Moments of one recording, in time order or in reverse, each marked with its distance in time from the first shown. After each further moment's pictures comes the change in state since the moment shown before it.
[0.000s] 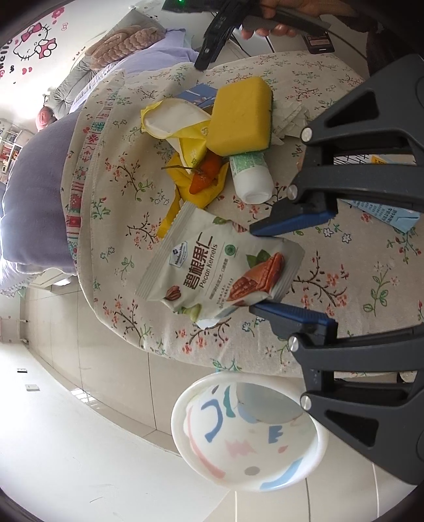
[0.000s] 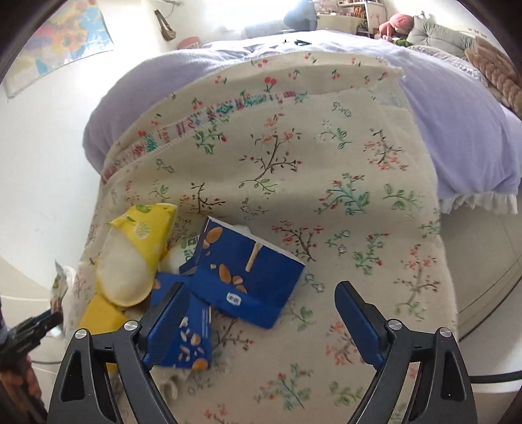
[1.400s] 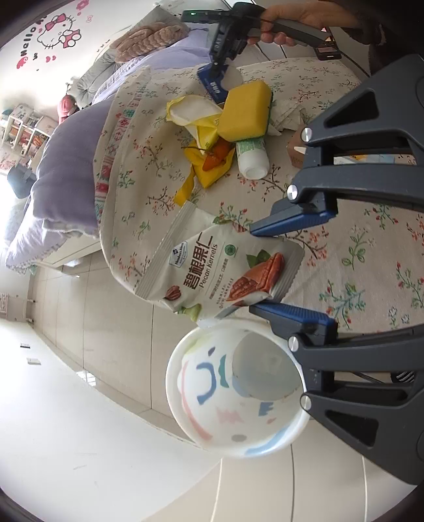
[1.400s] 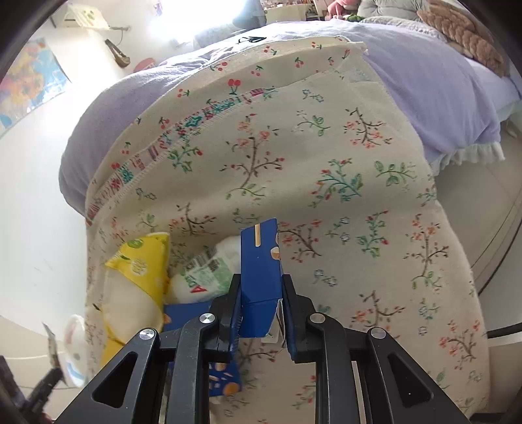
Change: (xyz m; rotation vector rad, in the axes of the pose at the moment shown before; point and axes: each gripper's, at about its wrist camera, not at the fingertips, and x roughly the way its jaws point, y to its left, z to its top) left arm -0.039 0.047 -0.008 -0.081 -0.052 0.015; right arm -0.002 -0.005 -0.006 0.212 -0.015 -0.042
